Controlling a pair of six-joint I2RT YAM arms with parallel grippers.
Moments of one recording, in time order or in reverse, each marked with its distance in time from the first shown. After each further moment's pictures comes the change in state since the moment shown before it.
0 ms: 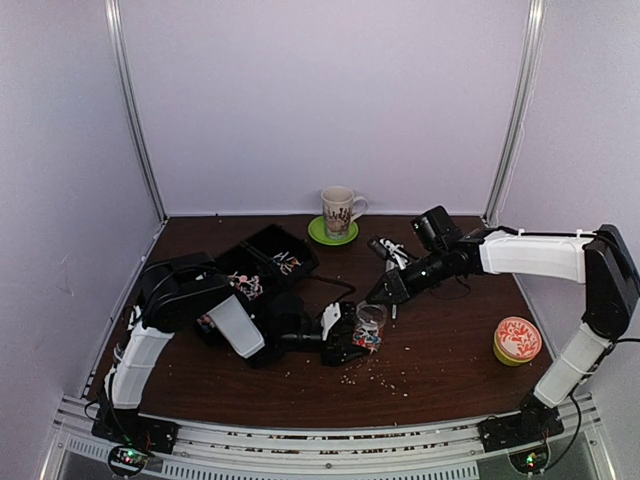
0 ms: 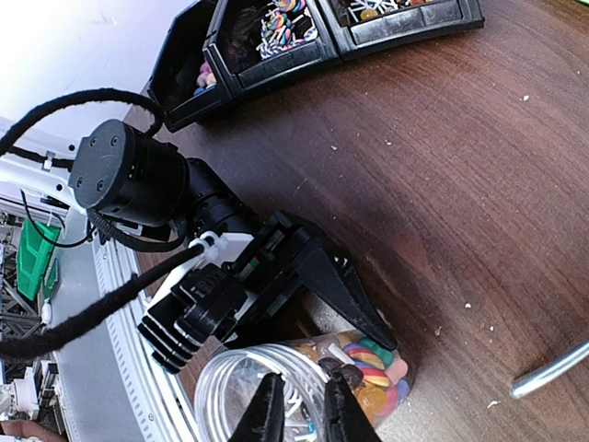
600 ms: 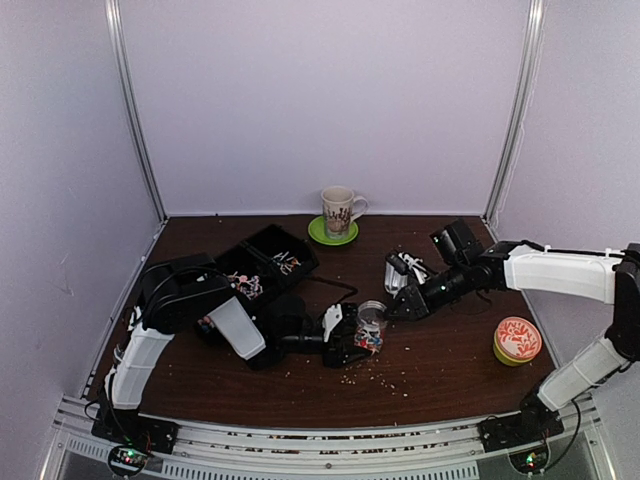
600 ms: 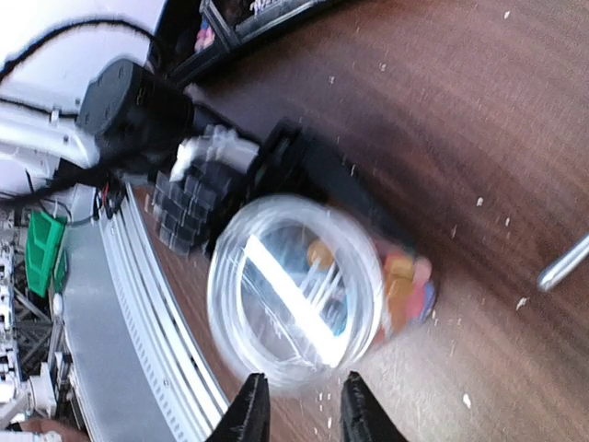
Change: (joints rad) left arm -0.014 0.000 0.000 0.000 -0.018 -0.001; right arm -0.008 -0.182 -0.170 -0.025 0.007 0.055
